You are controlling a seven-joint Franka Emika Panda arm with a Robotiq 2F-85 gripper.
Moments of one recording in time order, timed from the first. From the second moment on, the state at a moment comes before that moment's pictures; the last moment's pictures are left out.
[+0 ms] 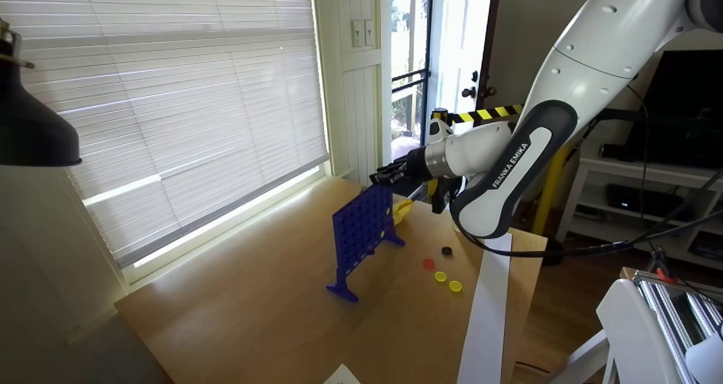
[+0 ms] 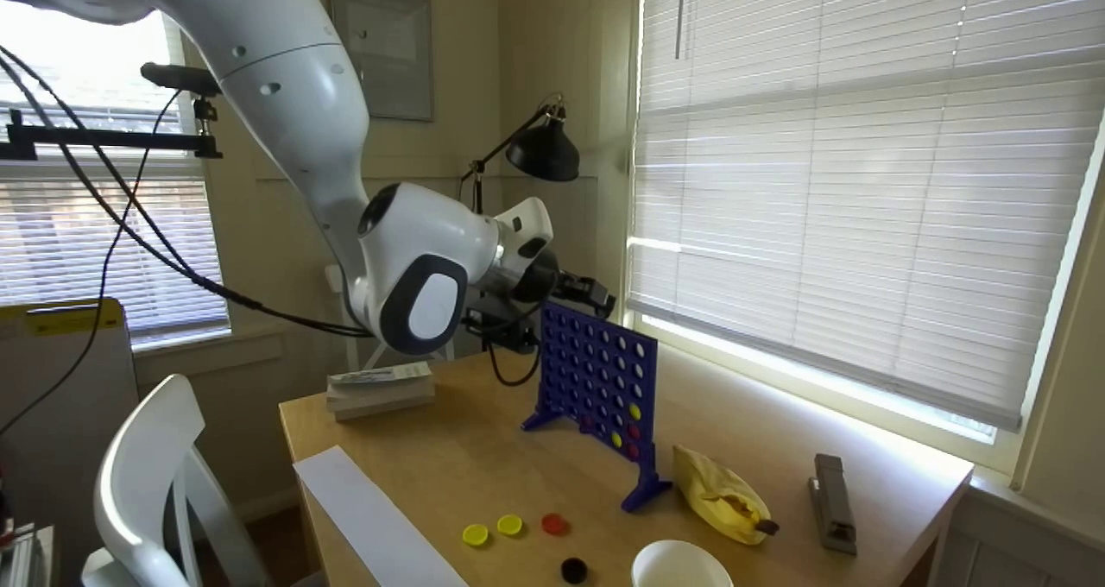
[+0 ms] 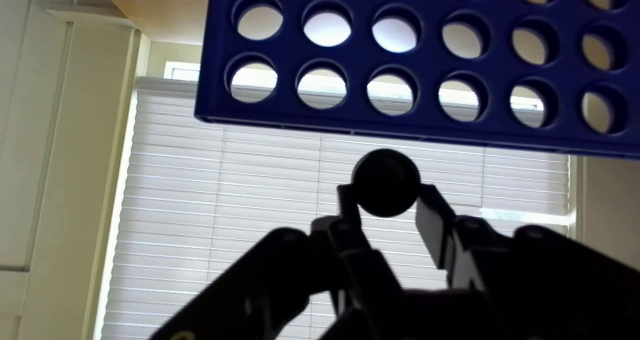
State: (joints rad) arm 0.02 0.44 -0.17 -2.32 0.03 3.89 -0.04
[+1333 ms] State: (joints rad) arm 0.00 0.44 -0.15 -2.31 0.02 3.90 -0.06
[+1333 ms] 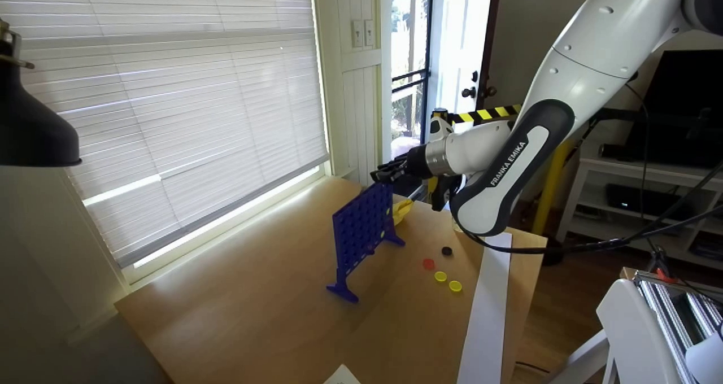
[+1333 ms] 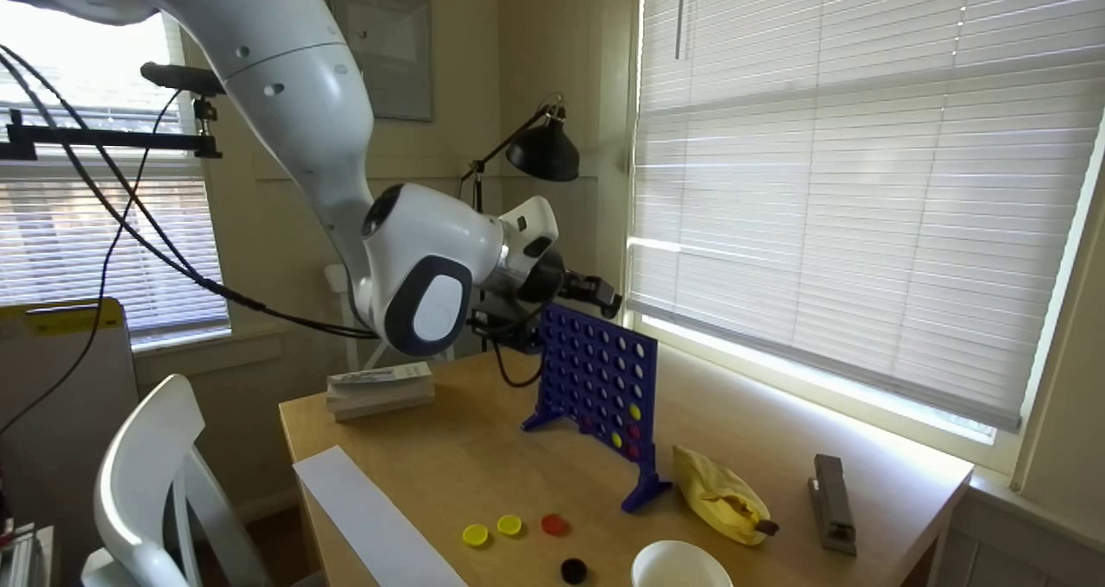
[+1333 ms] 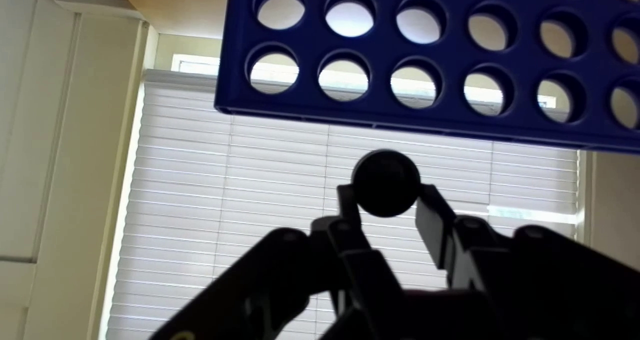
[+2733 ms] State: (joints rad) arm -0.01 0.49 -0.13 -2.25 0.02 3.87 -0.06
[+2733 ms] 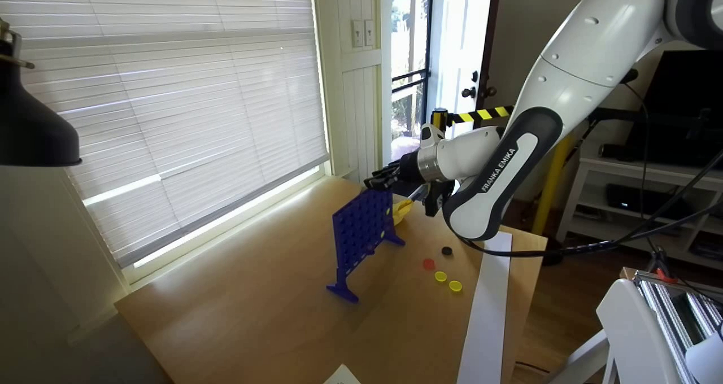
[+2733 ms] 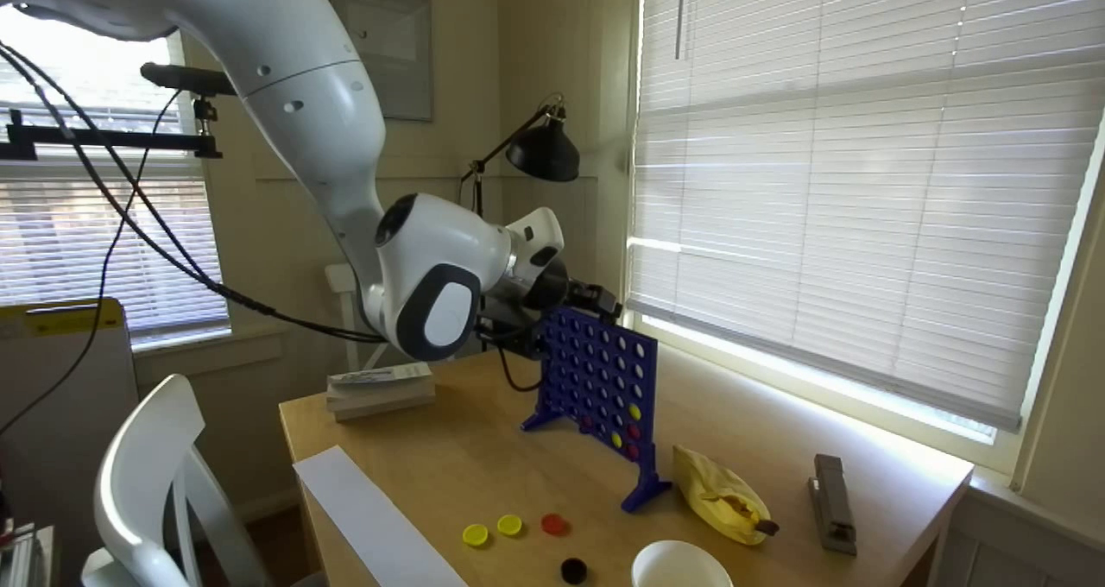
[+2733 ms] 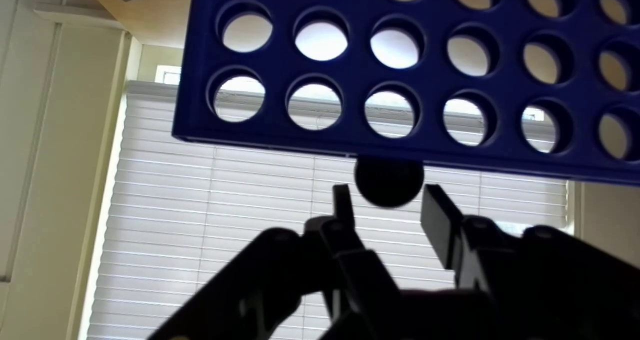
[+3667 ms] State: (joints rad) arm -0.01 0.11 -0.05 -2.59 0.03 3.82 0.00
